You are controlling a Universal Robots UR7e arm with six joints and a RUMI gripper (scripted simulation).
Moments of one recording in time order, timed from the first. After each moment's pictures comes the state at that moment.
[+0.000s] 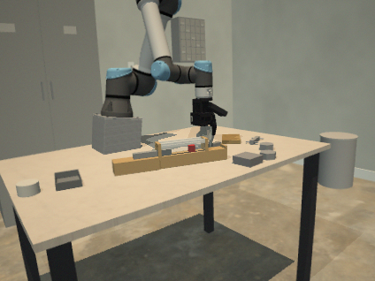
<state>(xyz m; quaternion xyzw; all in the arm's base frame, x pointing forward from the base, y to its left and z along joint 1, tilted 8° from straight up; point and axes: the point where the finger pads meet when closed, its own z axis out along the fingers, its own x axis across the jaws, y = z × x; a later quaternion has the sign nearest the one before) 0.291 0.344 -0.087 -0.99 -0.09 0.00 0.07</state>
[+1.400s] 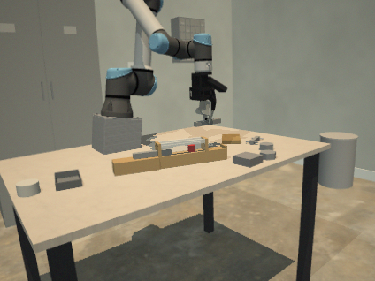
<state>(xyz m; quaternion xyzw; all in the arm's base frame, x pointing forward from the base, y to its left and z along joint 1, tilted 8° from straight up) 0.293 0.329 0.019 -0.99 -0.09 0.00 0.07</state>
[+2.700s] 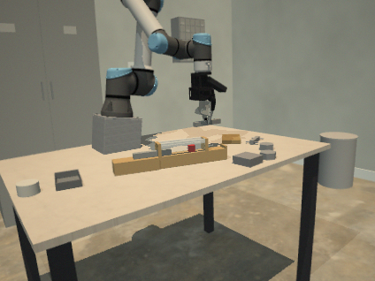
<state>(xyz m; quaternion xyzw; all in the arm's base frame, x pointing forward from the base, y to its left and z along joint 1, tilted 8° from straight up) 0.298 0.324 0.019 -0.99 -0.08 0.00 0.07</state>
